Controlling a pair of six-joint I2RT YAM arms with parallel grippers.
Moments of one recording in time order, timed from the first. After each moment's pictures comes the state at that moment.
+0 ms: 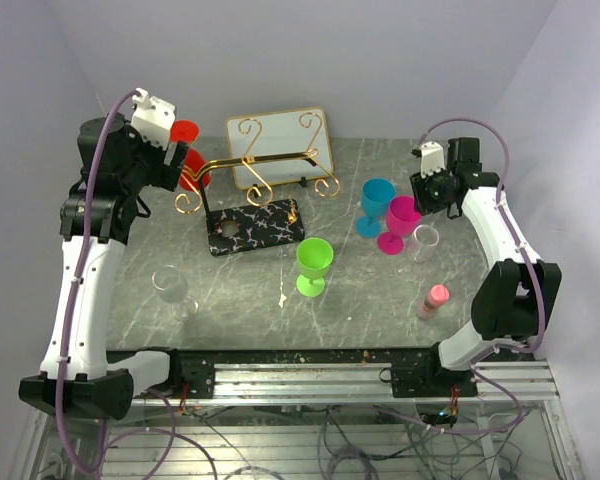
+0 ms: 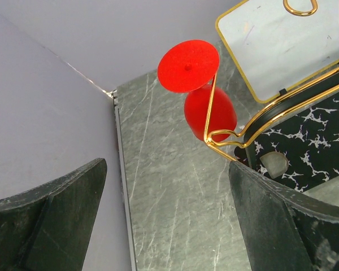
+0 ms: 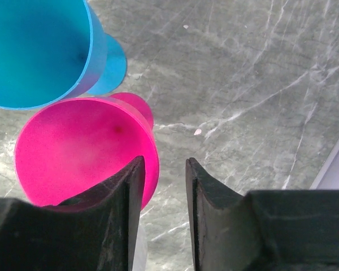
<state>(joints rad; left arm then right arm) -0.07 1.16 1.50 -0.63 0.00 0.41 -0.03 1.59 1.38 -0.70 -0.21 -0.41</state>
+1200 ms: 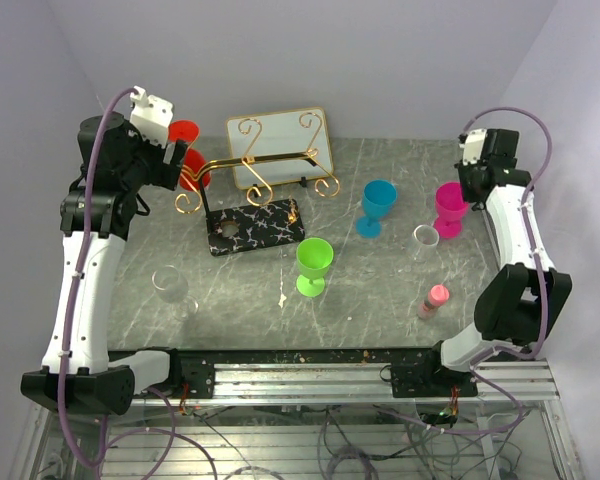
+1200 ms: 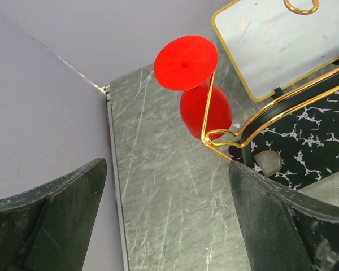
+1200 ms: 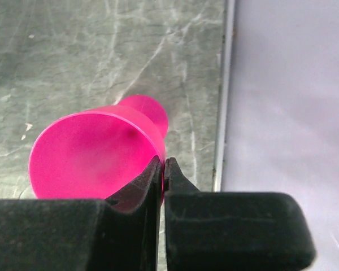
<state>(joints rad) -0.05 1.19 1.51 -0.65 0.01 0.38 -0.17 1.58 1.45 -0.67 0.05 -0.38</state>
